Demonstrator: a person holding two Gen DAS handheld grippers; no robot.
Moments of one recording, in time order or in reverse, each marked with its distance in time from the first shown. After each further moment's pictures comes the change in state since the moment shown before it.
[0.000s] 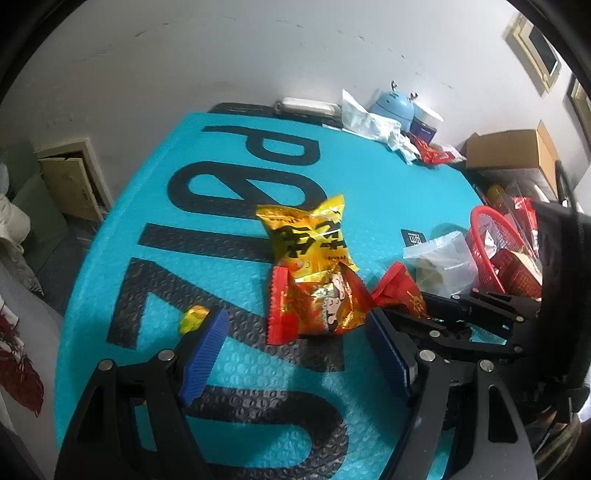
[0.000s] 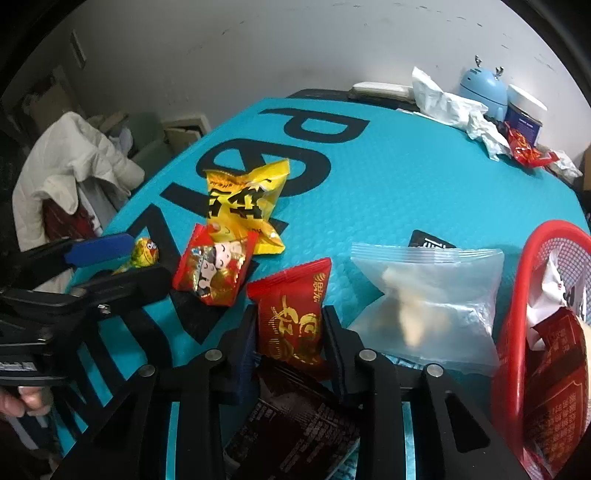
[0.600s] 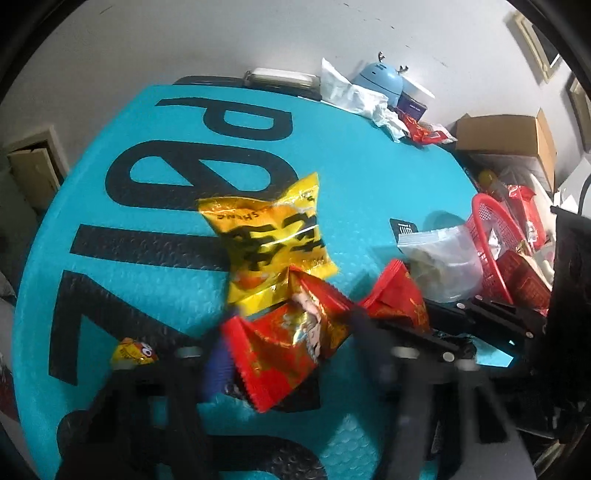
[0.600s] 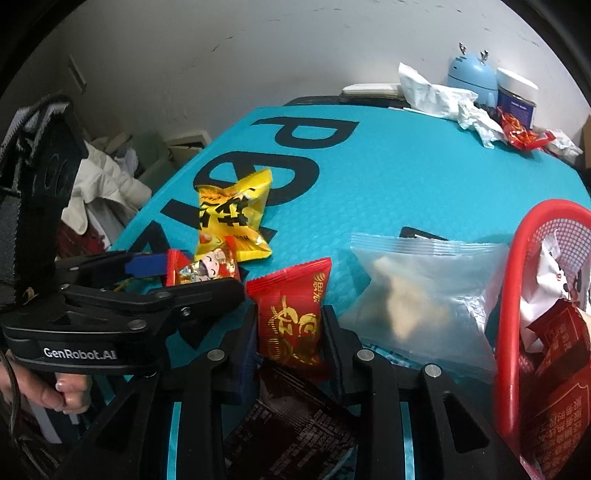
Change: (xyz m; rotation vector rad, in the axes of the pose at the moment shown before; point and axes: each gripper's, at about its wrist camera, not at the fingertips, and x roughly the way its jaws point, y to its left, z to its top) left arm 0.045 -0.013 0.013 0.022 0.085 -0.078; right arm -0.002 -0.013 -0.004 0.051 -0.039 0.049
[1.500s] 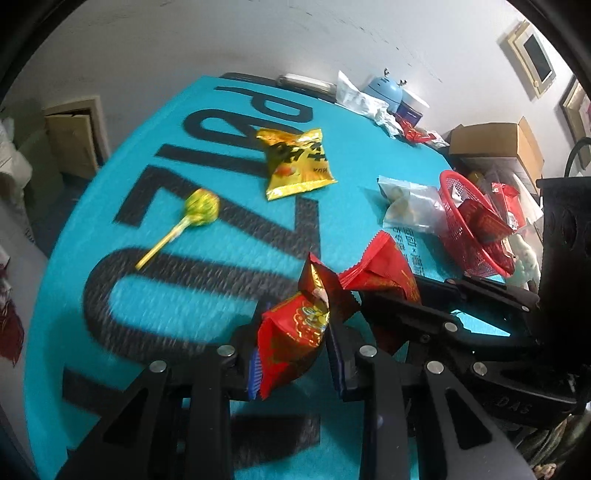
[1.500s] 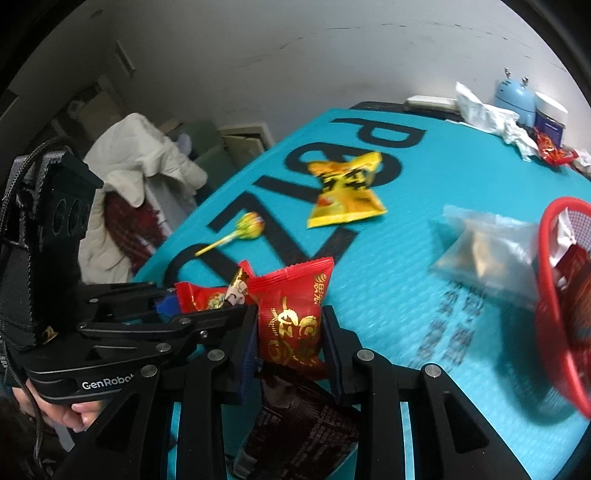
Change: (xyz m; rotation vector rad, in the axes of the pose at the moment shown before) left arm -0.080 0.012 -0.093 -0.117 -0.053 0.010; right arm -0.042 0.067 -0.037 -0.093 0.004 0.170
